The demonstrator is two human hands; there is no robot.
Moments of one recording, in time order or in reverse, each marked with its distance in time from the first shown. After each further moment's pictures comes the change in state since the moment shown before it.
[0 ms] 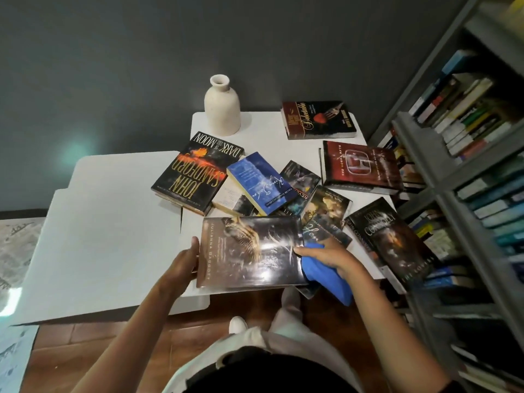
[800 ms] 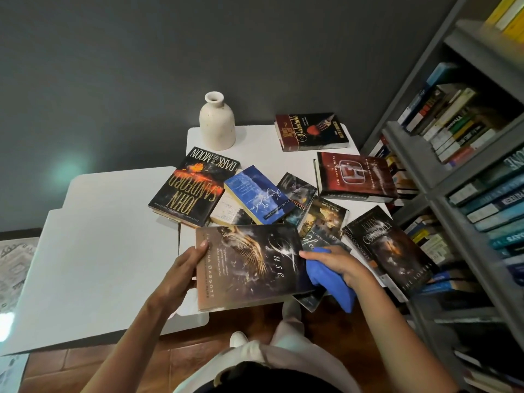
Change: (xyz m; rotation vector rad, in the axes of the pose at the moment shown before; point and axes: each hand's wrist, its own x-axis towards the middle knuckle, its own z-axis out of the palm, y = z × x) left_hand -0.008 0.020 -0.010 -0.051 -0.102 0.167; right_hand -0.016 -0.009 -0.014 0.279 -0.004 0.006
